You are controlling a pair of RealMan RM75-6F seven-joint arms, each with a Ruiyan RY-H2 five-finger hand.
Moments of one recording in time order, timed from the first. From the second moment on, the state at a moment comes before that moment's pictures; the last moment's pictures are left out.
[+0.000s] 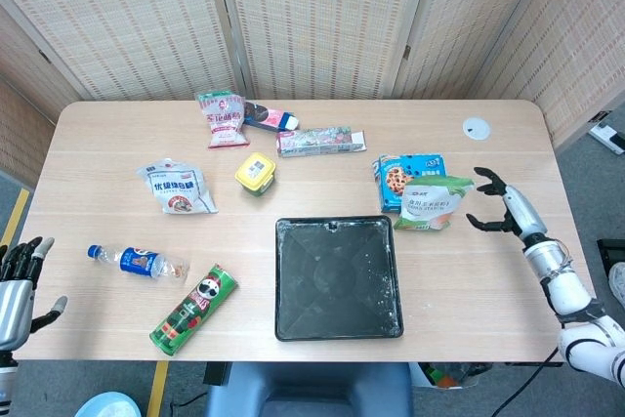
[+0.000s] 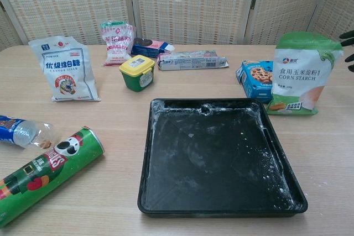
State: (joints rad) left arm -0.08 -1.16 -0.07 -1.60 1.42 1.50 0.20; right arm 0.53 -1.35 0.16 -1.02 -1.45 0.81 1.04
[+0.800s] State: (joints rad) left arm -0.06 -1.16 -0.06 -1.59 1.43 1.51 0.18; right arm 0.58 -1.38 0.09 -1.08 -1.48 0.84 1.17
